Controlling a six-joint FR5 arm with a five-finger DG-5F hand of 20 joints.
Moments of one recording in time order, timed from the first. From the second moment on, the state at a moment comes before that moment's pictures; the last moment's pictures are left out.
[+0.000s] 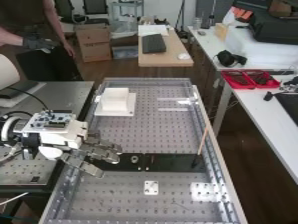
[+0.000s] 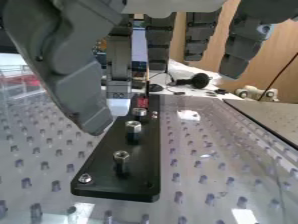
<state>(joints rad) 1.11 -1.82 -2.22 -2.44 -2.04 -0.94</state>
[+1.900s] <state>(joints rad) 1.08 -1.92 -2.23 -2.32 -2.08 -0.99</state>
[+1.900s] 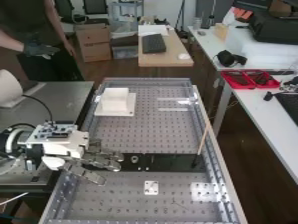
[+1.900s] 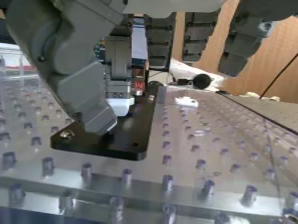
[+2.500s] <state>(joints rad) 1.07 -1.93 -2.23 -2.31 -2.09 -1.00</state>
